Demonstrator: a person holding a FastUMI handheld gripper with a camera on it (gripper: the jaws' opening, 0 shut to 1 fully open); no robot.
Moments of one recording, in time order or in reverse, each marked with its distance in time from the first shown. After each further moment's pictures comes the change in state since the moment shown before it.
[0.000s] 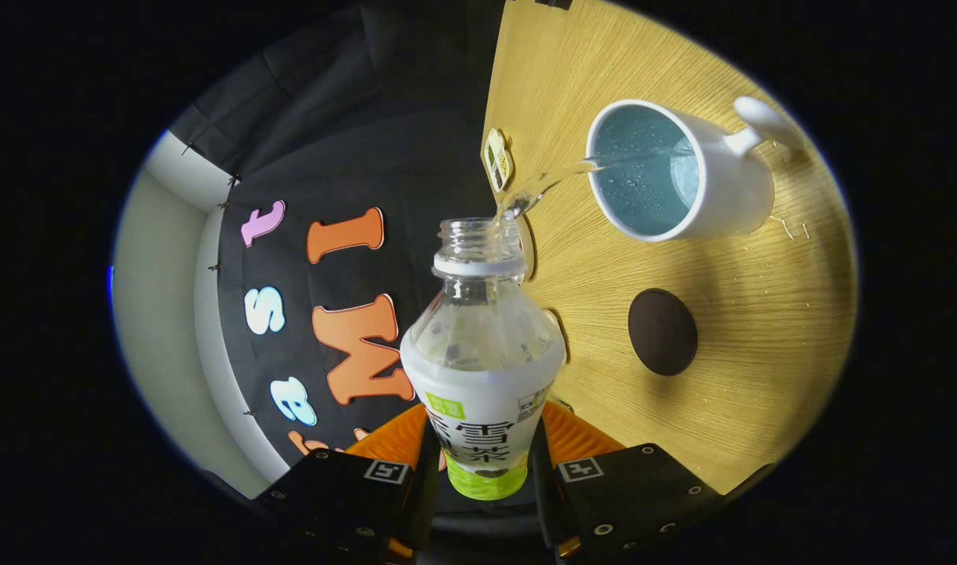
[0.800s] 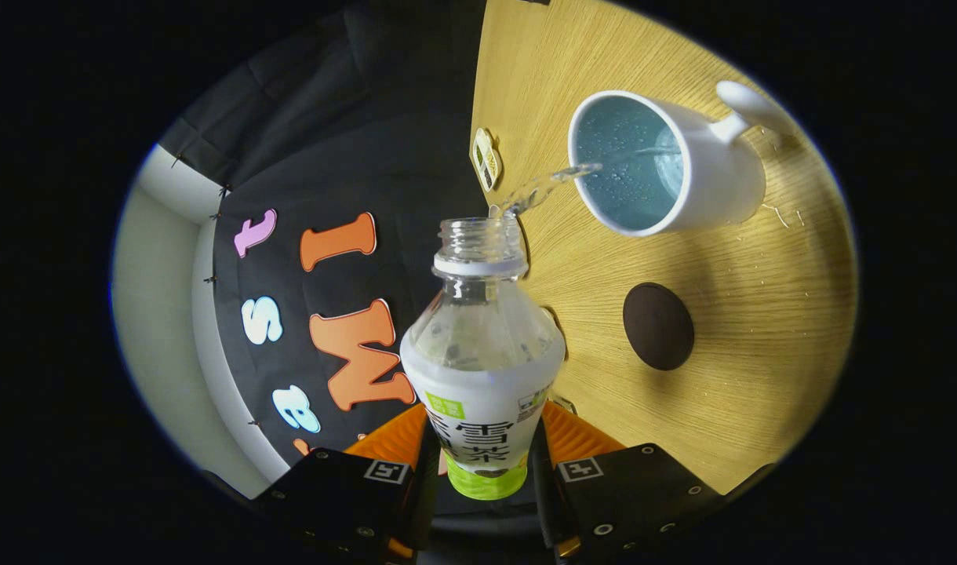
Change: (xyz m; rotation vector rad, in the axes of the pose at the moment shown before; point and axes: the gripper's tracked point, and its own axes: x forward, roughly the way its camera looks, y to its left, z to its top) arm 0.003 -0.003 0.002 0.048 0.006 -0.011
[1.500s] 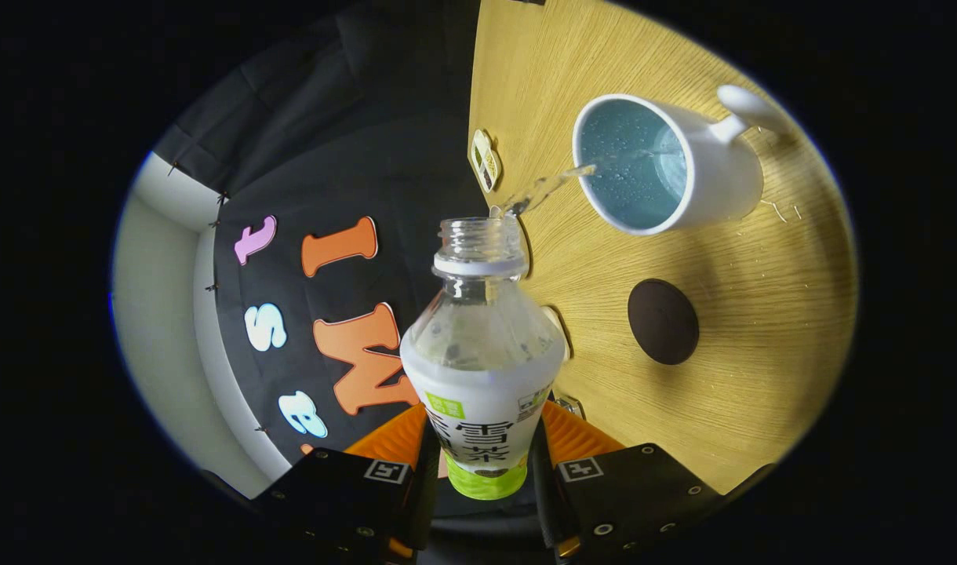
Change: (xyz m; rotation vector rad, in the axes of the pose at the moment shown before) arm 0.000 0.009 0.000 0.027 -0.003 0.003
